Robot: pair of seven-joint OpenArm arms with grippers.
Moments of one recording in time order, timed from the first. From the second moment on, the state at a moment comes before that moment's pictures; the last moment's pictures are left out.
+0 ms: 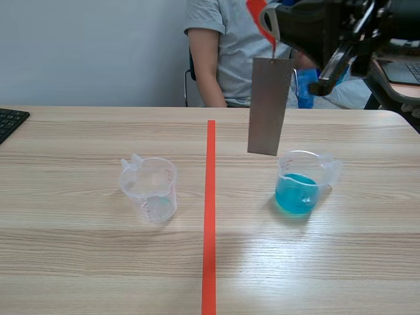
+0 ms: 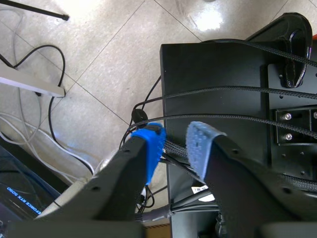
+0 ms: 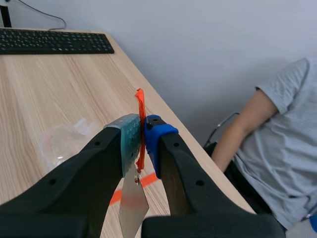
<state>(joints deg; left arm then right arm) 44.4 -16.2 -14.8 58.2 -3.9 -26.0 -21.3 1.9 29.8 1.5 115.5 29.8 45.5 -19.7</state>
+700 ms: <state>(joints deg) 44.3 -16.2 -14.8 58.4 -3.9 -26.0 -23.0 1.5 40.3 8.5 106.0 38.8 45.4 -18.6</state>
